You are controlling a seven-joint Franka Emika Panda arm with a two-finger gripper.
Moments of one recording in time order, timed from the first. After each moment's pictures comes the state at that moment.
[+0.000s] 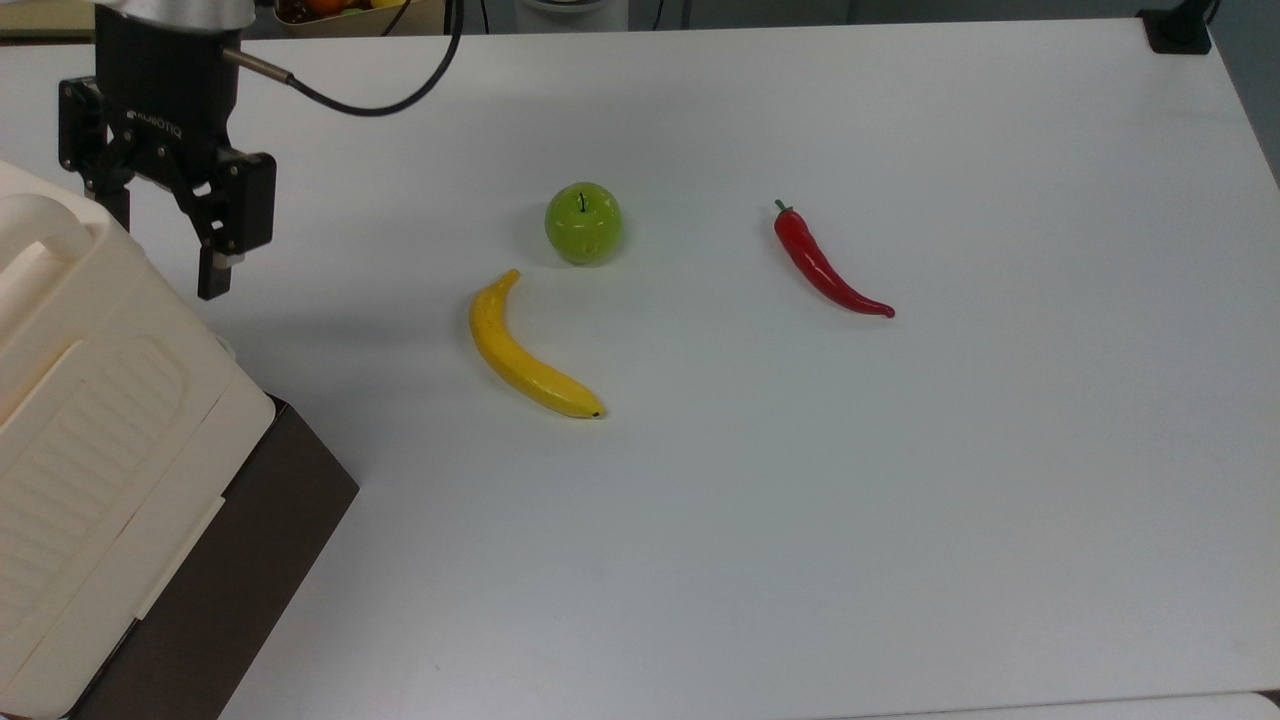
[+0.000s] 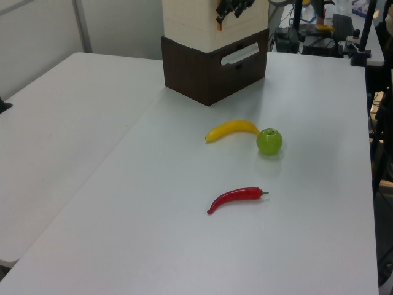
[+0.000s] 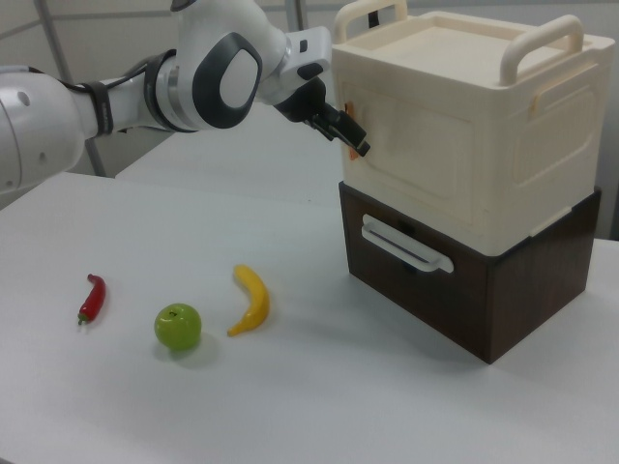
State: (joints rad) arm -0.15 0.36 -0.03 -1.39 -0.21 2.39 0.35
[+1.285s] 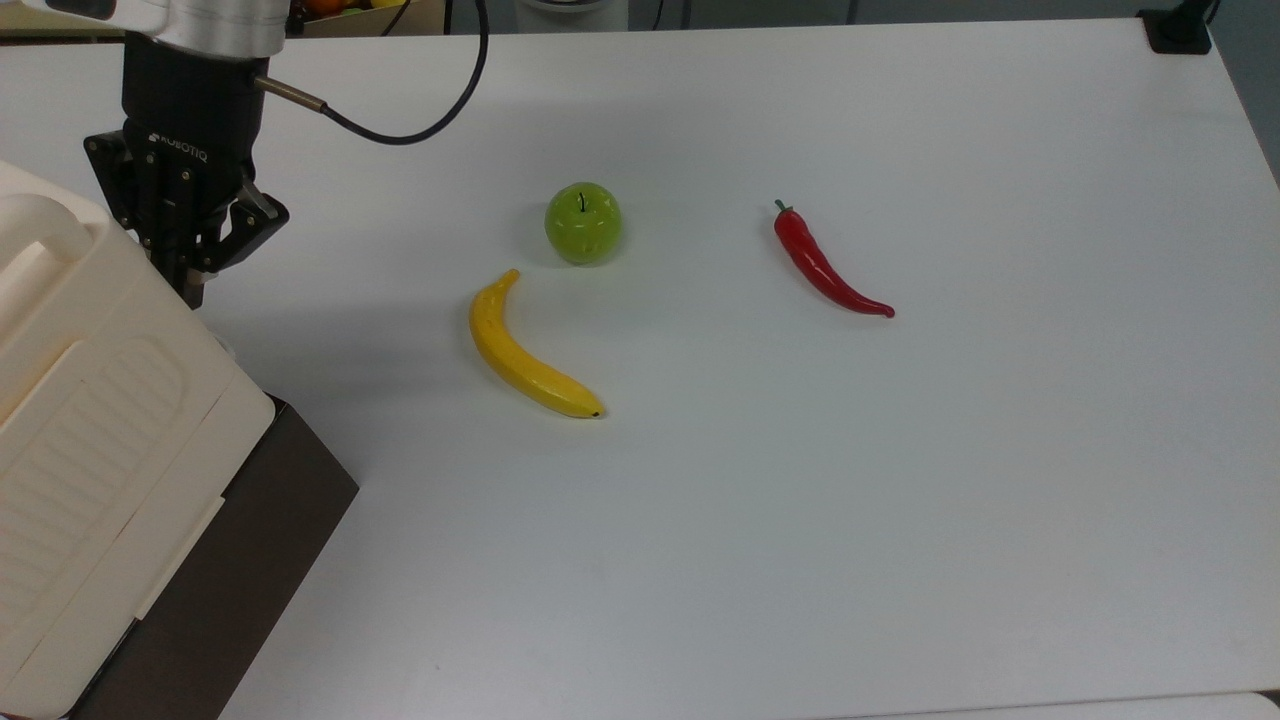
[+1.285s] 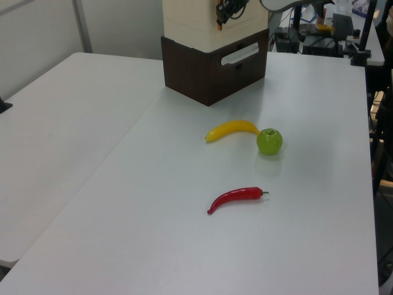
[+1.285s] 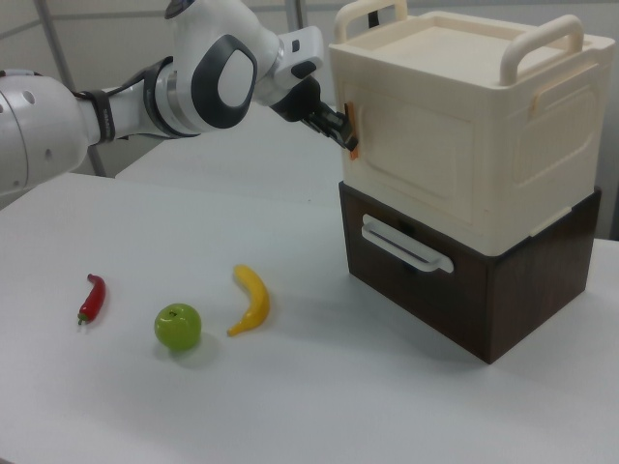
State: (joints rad) arm -0.13 0.38 -0.02 -1.38 -0.29 2.40 0.37
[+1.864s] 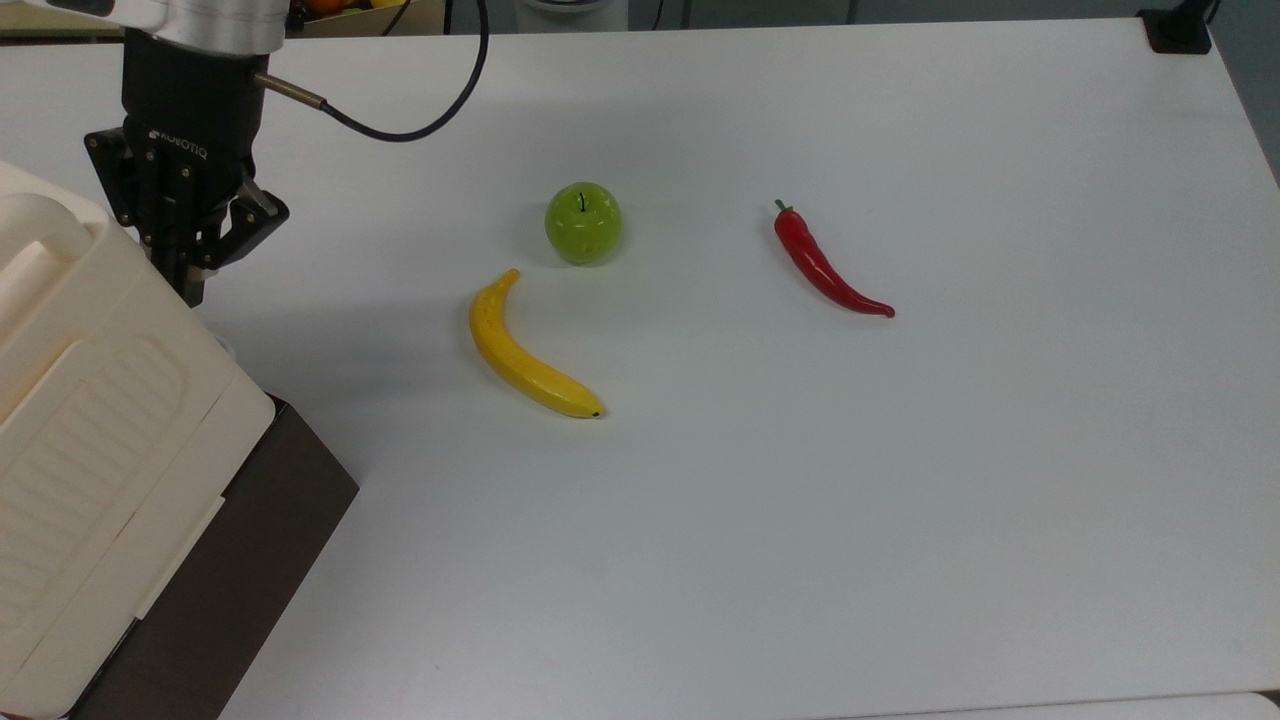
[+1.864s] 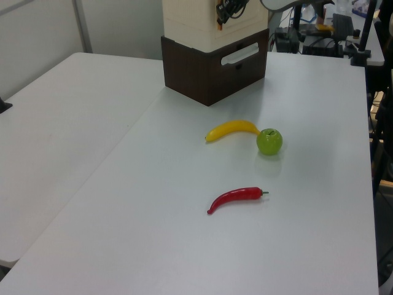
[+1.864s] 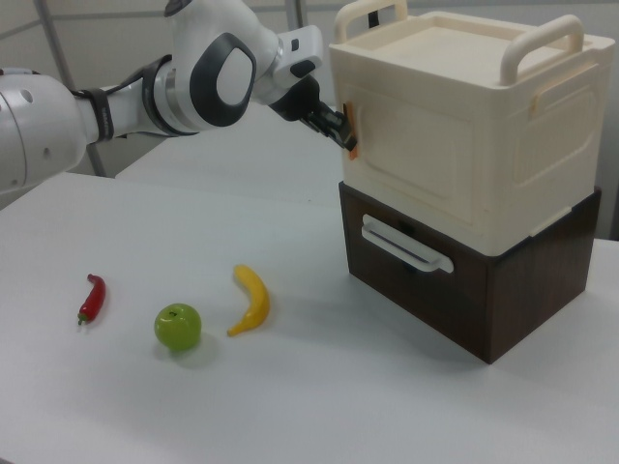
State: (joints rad) arm -0.13 0.37 -0.02 -1.38 -0.29 2.39 0.37
